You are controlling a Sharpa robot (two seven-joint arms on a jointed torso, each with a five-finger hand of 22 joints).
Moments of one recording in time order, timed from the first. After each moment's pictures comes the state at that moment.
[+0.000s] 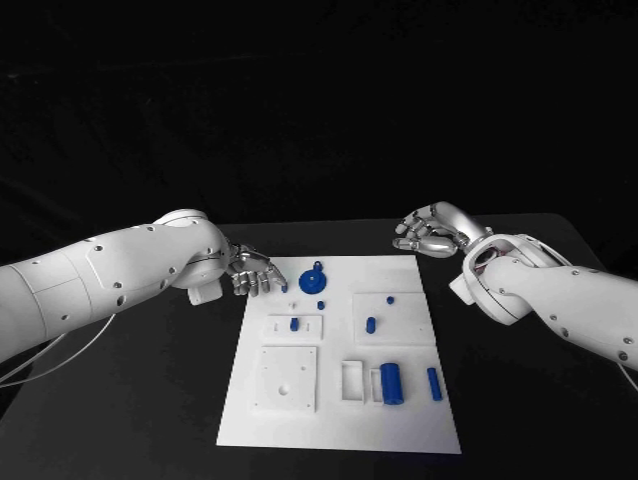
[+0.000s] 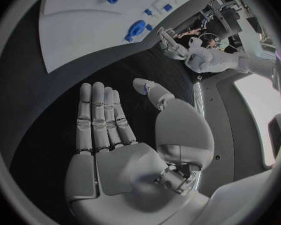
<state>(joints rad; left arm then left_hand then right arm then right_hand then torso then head) 1.39 -0.63 -0.13 1.12 -0.90 0.20 -0.46 0.69 -0.07 0.49 -0.19 0.16 1.03 0.10 0.07 0.97 1.16 0.00 0.73 0.47 0.95 -0.07 1.18 0.54 0.05 0.78 -0.09 0.91 1.26 1.24 -0.72 -0.01 1.27 -1.06 -0.47 0.04 0.95 -0.20 0.55 -0.20 0.65 0.87 0.18 0.28 0.50 0.80 0.11 0.93 0.39 0.93 0.06 0.81 0.72 0.25 0.86 0.15 0.53 1.25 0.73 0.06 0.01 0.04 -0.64</state>
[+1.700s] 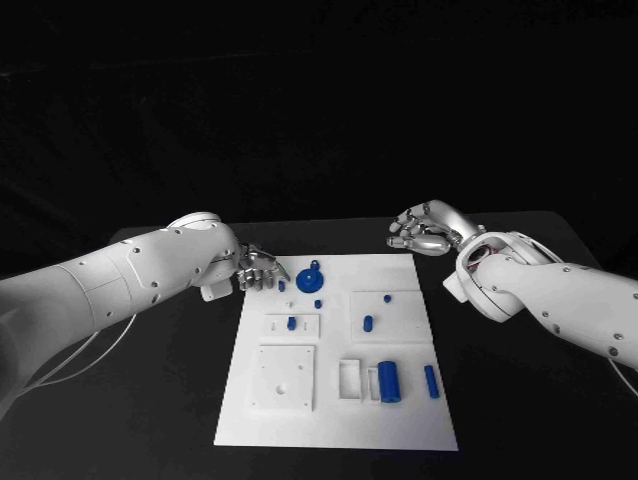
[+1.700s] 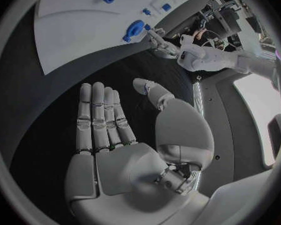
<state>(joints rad) 1.35 -0.48 -0.13 0.89 -0.95 0.21 -0.39 0.71 -0.06 0.45 -0.16 0.17 1.05 0.07 0.23 1.11 1.17 -0.04 0.81 0.54 0.97 -0.09 1.26 0.58 0.05 0.80 -0.09 0.92 1.31 1.24 -0.71 -0.01 1.27 -1.06 -0.47 0.04 0.95 -0.20 0.55 -0.20 0.65 0.87 0.18 0.28 0.50 0.80 0.11 0.93 0.39 0.92 0.06 0.81 0.72 0.25 0.86 0.15 0.52 1.25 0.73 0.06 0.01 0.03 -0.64</state>
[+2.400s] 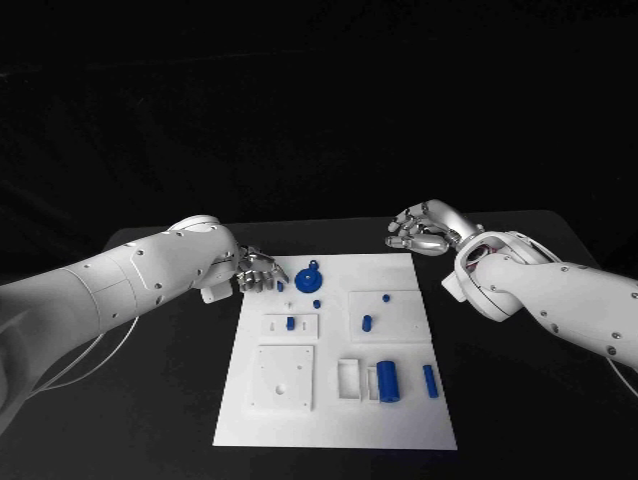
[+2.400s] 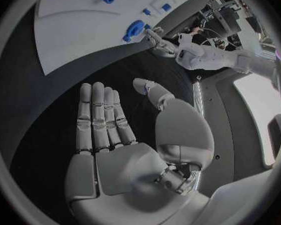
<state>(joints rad) 1.34 -0.46 -0.13 0.85 -0.94 0.21 -0.37 0.73 -0.04 0.44 -0.16 0.15 1.04 0.07 0.23 1.12 1.16 -0.04 0.81 0.54 0.96 -0.09 1.27 0.58 0.05 0.80 -0.09 0.92 1.31 1.24 -0.71 -0.01 1.27 -1.06 -0.47 0.04 0.95 -0.20 0.55 -0.20 0.65 0.86 0.18 0.28 0.50 0.80 0.11 0.93 0.38 0.92 0.06 0.81 0.72 0.25 0.86 0.15 0.52 1.25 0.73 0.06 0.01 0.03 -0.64</state>
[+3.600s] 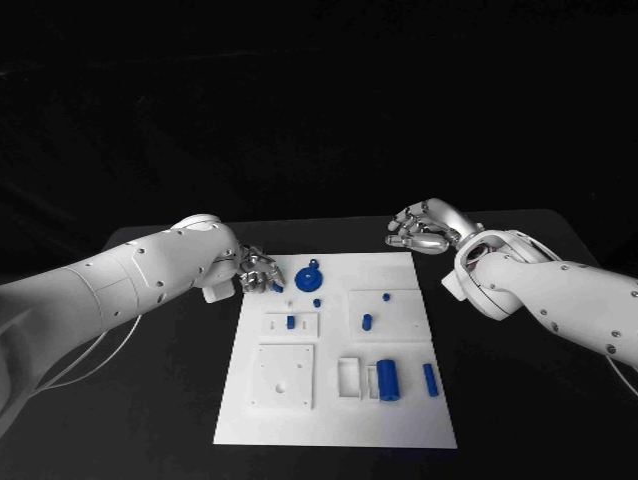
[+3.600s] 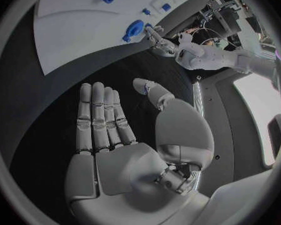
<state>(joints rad) 1.33 -0.45 -0.13 0.84 -0.92 0.23 -0.36 0.86 0.10 0.46 -0.28 0.21 1.03 0.07 0.21 1.11 1.16 -0.03 0.82 0.54 0.96 -0.09 1.27 0.57 0.05 0.80 -0.09 0.92 1.31 1.24 -0.71 -0.01 1.27 -1.06 -0.47 0.04 0.95 -0.20 0.55 -0.20 0.65 0.86 0.18 0.28 0.50 0.80 0.11 0.93 0.38 0.92 0.06 0.82 0.72 0.25 0.86 0.15 0.52 1.25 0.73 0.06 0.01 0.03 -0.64</state>
